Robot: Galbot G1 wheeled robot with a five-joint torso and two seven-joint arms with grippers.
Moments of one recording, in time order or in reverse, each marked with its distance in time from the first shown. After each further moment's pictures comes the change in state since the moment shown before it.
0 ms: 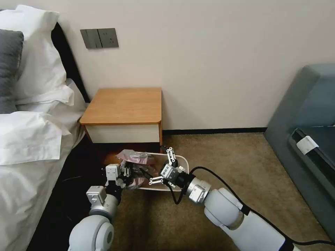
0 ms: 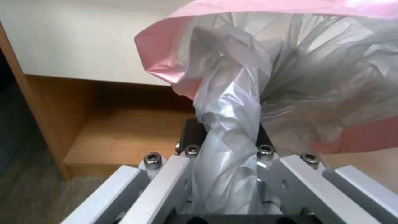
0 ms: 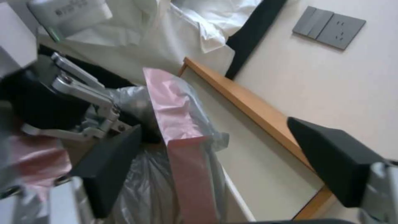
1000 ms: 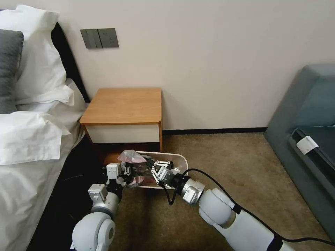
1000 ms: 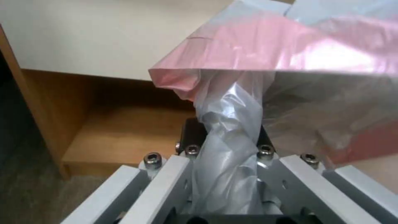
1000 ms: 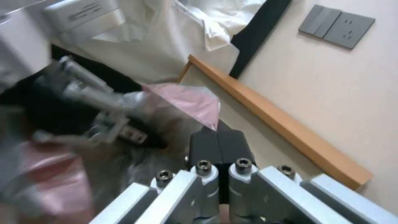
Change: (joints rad) left arm -0.027 -0.001 -0.002 0.040 -0.005 -0.005 -0.001; right arm 0.022 0.021 -0.023 -0.041 -0.011 0.017 0.008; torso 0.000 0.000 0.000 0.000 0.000
